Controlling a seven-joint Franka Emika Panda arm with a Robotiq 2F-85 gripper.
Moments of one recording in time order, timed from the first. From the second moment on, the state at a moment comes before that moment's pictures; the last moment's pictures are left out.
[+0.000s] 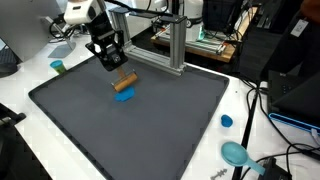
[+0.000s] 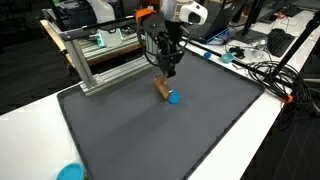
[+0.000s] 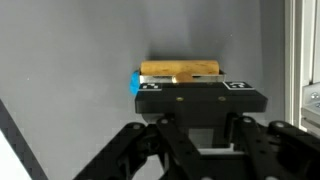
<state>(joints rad) -0.13 0.39 0.05 -1.79 -0.05 2.10 -1.37</state>
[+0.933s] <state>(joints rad) -0.13 0.40 0.05 -1.80 -0.05 2.14 -1.34</state>
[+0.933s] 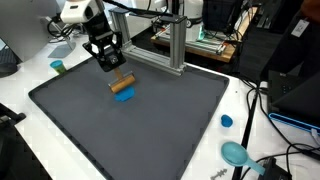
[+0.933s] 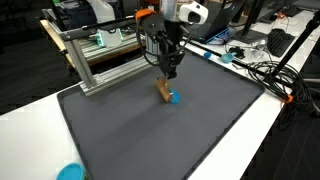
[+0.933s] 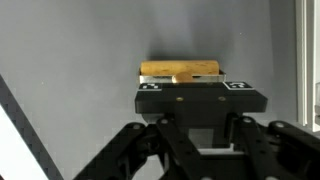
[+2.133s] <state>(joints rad) -0.12 0.40 0.04 -1.81 -0.07 2.30 -1.13</state>
